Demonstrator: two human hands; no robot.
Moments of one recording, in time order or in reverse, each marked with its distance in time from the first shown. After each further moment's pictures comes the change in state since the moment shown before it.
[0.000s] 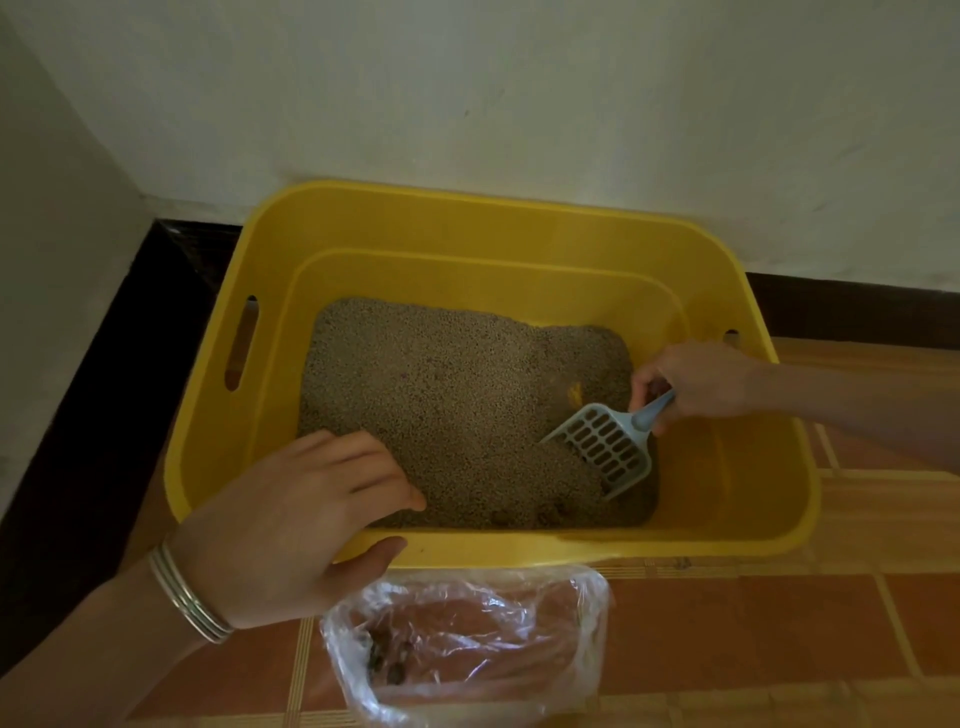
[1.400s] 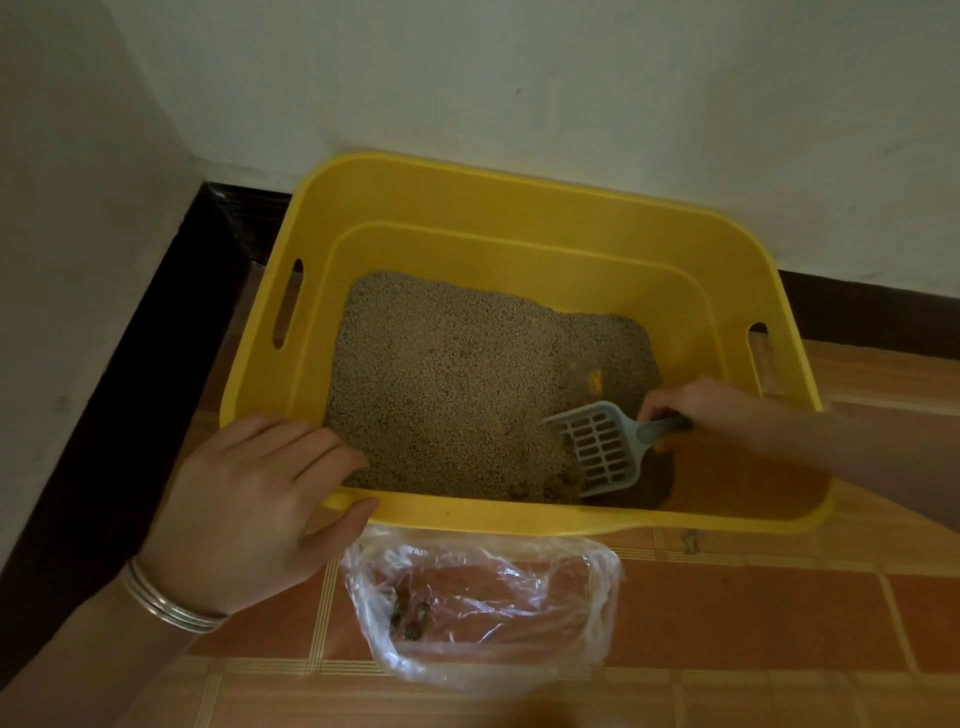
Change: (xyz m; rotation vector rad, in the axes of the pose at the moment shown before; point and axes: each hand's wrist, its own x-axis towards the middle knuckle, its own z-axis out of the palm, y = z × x) left_hand -0.041 0.005 0.006 0.229 0.473 -0.128; right_hand -0.011 -0.008 0.041 0.014 -0.021 -0.084
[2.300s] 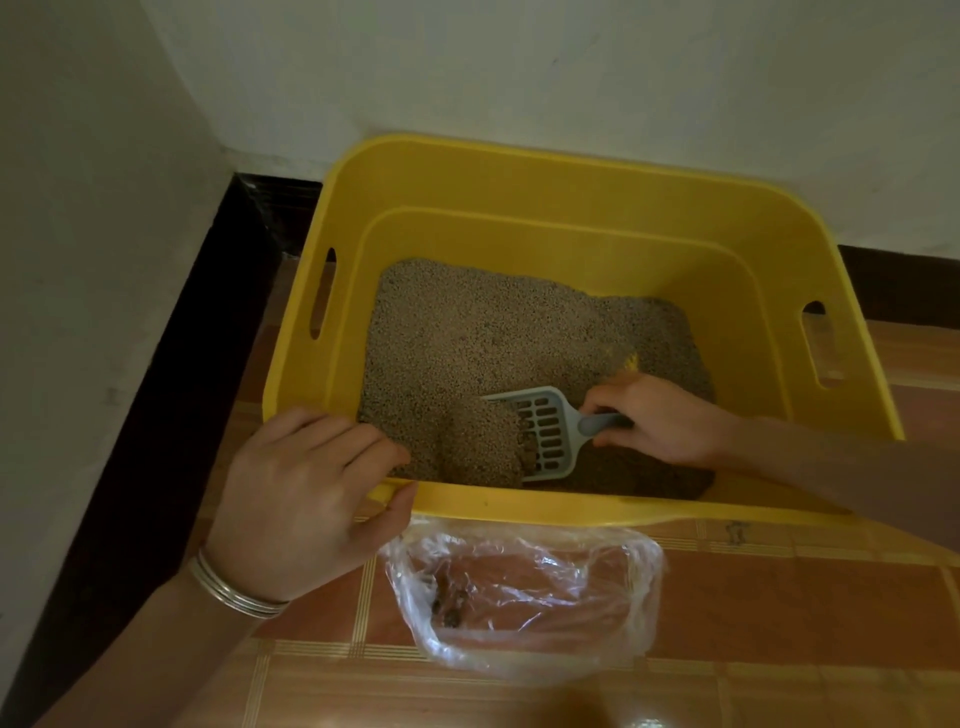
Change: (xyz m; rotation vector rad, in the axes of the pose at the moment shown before) left_hand 0.000 0.002 0.007 0.023 0.053 -0.002; right_hand 0.043 -0.064 0.022 0.074 0.230 -0.211
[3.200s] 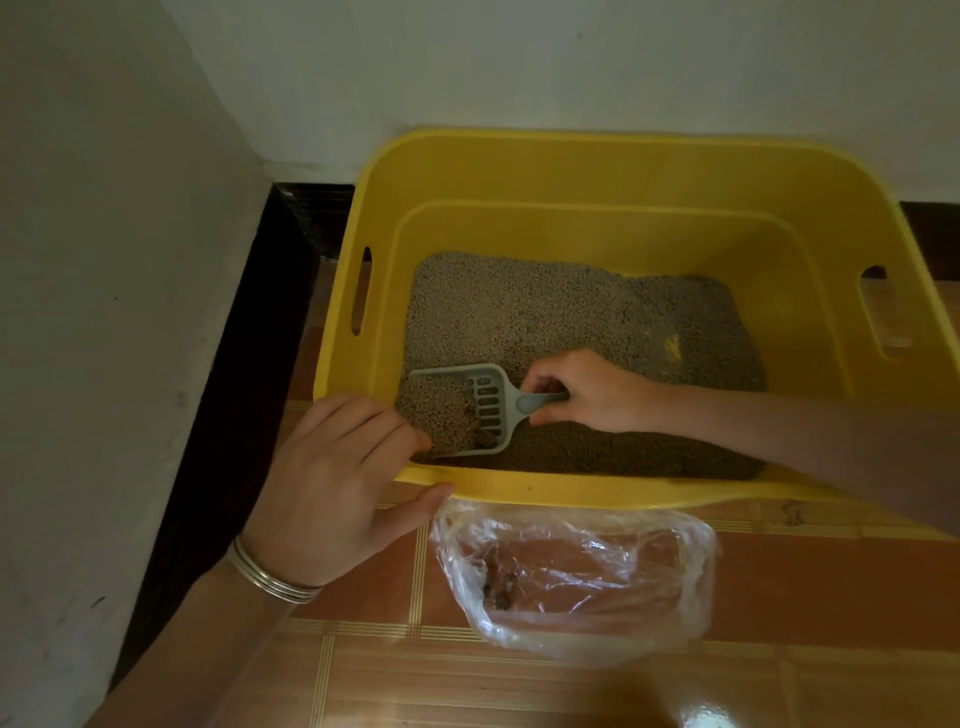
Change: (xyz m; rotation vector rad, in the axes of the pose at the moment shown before) left_hand -0.010 -0.014 -0.007 -0.046 -0.046 -0.008; right_hand 0.065 -0.059 0.017 0.388 0.001 -0.011
